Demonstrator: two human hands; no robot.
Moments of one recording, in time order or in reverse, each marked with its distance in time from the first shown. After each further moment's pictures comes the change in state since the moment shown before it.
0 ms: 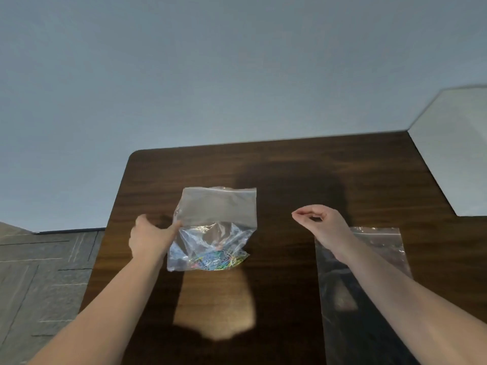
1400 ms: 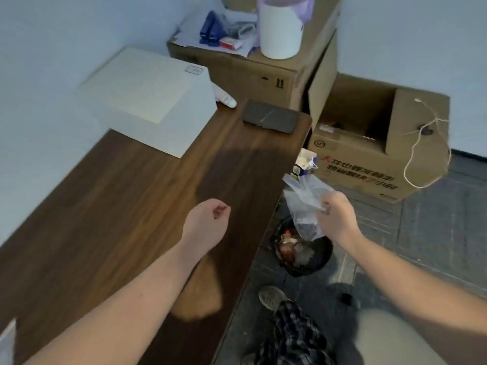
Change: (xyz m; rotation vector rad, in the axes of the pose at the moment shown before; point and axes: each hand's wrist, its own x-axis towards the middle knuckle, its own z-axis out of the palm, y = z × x) left_hand -0.396 0.151 0.256 0.503 -0.865 1.355; right_hand -0.312 0.276 -0.198 -0.064 1.021 0.557
